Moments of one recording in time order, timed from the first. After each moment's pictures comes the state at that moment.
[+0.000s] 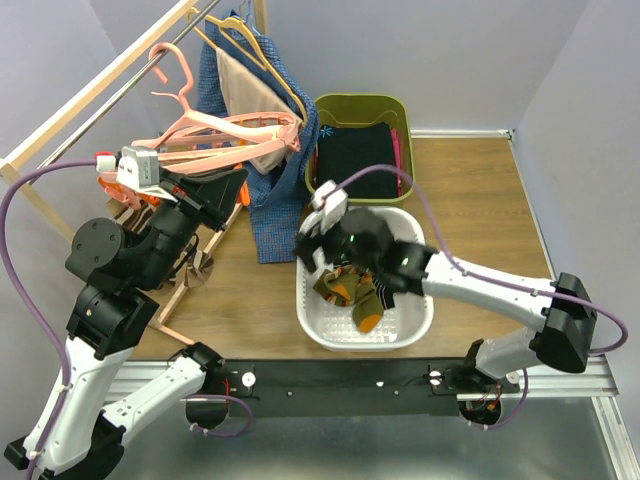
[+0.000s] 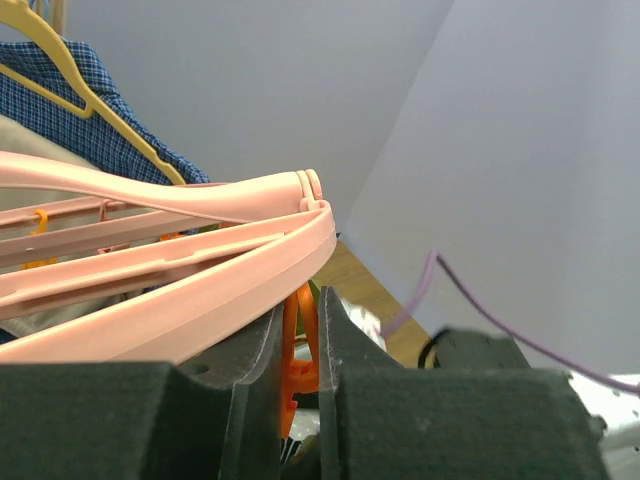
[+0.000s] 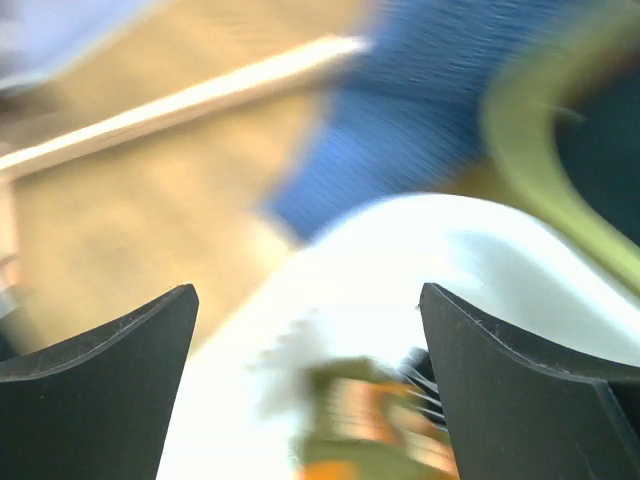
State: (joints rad) left arm -0.57 0.74 1.33 -0.32 -0.01 -0.39; right arm 0.97 1.42 1.14 -0.10 0.23 0.13
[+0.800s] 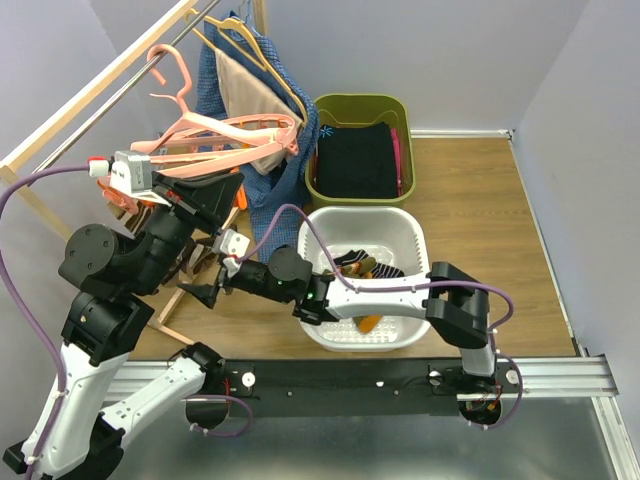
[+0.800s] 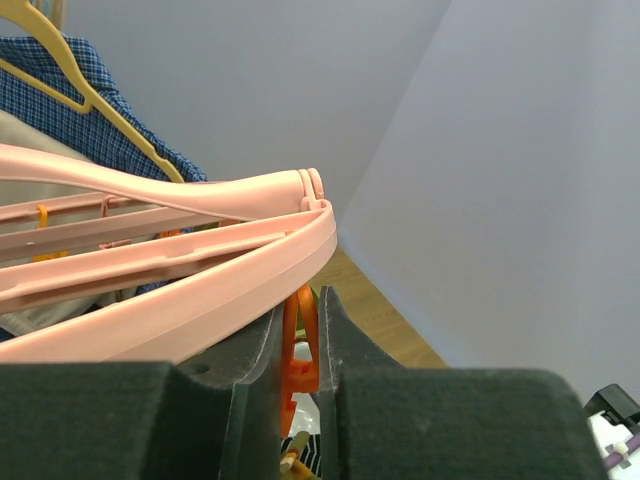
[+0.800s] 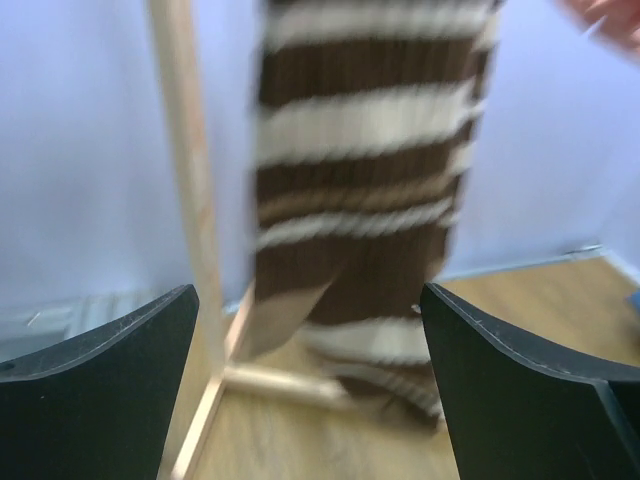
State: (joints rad) left arm -0.57 0.72 1.33 -0.34 -0.01 -0.41; right arm 1.32 1.95 1.41 0.75 -0.02 -0.11
